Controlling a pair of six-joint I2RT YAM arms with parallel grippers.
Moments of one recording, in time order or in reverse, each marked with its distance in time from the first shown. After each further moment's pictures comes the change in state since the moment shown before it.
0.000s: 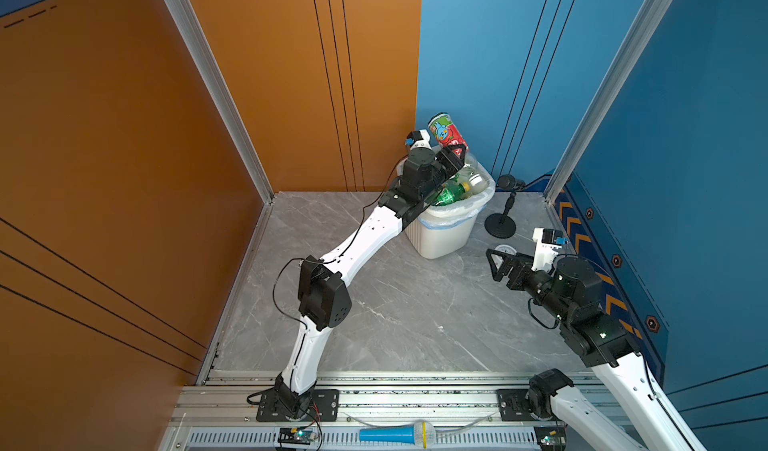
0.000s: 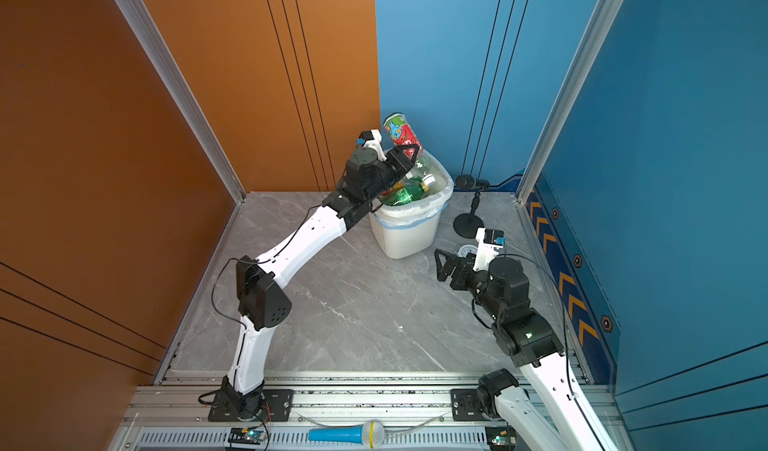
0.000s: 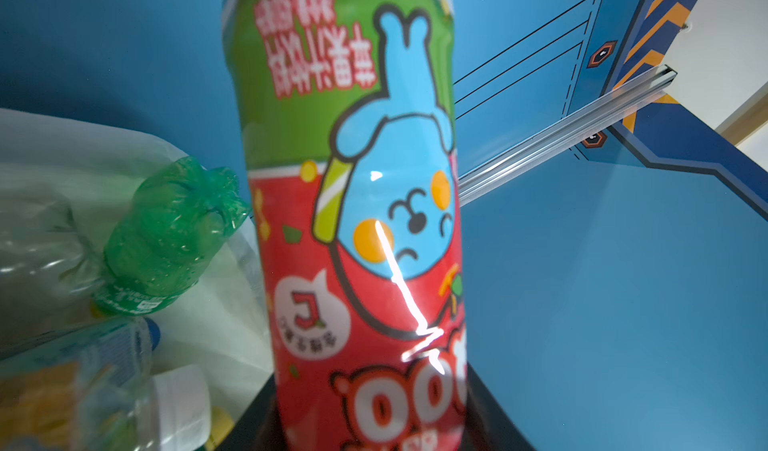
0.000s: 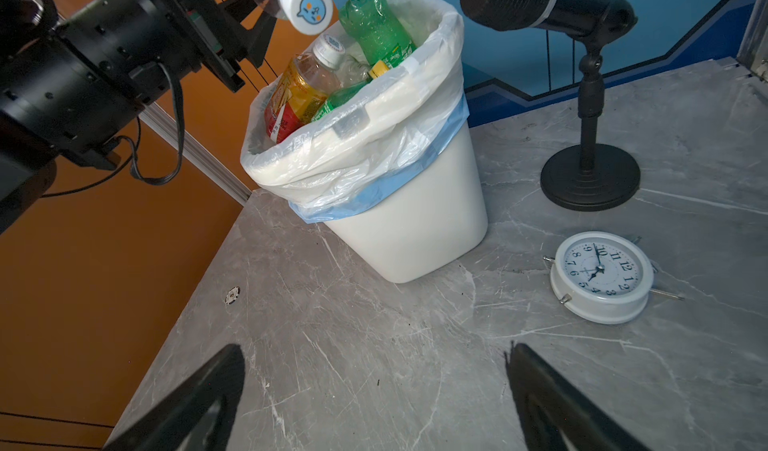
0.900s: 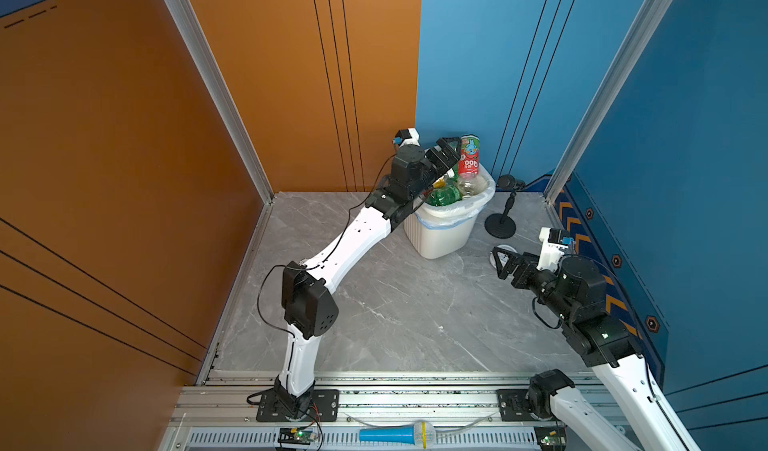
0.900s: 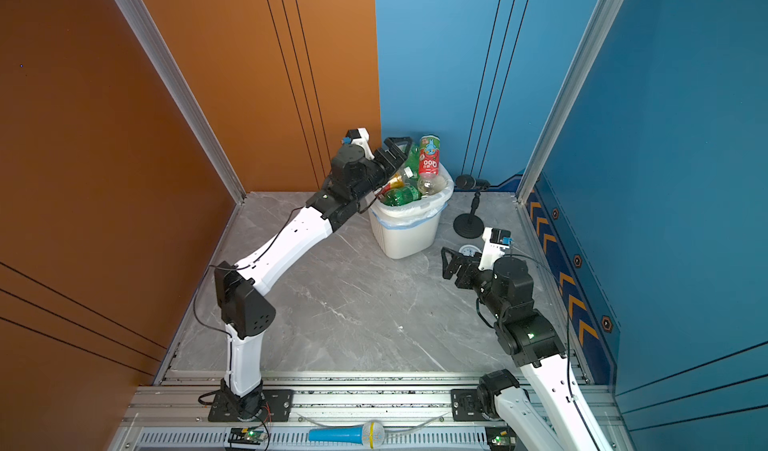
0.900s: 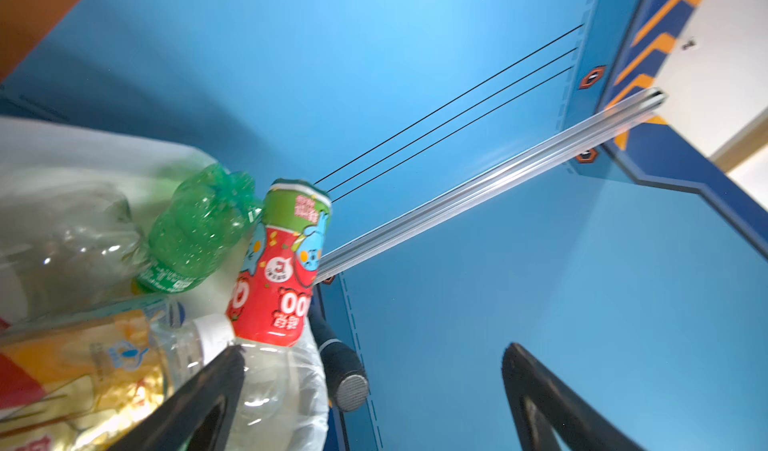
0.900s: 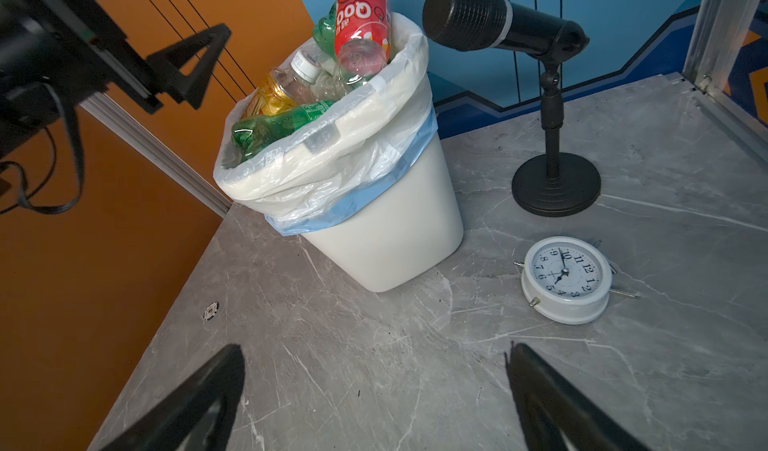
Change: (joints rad) left arm 0.014 -0.240 -0.230 0.005 -0.006 0.010; right arm -0.053 -0.003 0.000 -0.003 0.003 -0.017
